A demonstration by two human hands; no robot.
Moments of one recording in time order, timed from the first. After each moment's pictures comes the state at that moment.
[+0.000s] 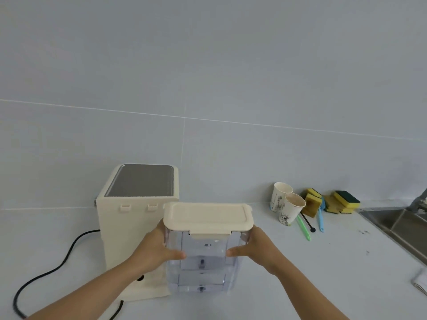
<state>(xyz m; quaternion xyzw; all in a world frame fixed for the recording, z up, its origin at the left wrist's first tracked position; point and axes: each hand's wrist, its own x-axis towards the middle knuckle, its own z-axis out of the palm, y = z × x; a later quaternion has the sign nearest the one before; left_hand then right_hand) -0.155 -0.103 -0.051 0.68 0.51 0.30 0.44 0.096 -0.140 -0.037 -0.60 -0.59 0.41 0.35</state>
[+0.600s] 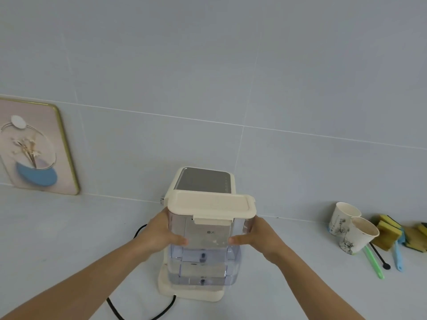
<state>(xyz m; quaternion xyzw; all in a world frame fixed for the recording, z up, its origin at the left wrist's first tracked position) -0.295 -0.098 -0.021 0.57 0.61 0.35 0.43 -0.051 -0.070 -0.018 -0.52 -0.65 0.47 0.29</state>
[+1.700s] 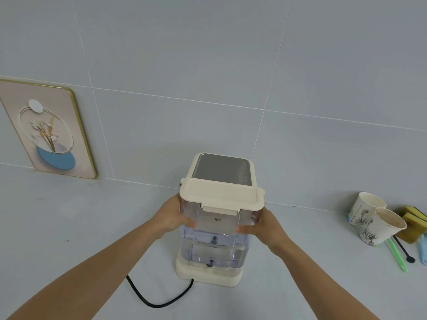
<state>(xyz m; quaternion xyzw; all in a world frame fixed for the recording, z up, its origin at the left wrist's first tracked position) -0.283 -0.063 -0.040 0.58 0.60 0.32 0.46 -0.041 -0.063 -0.048 -0.56 -0.60 0.46 0.33</state>
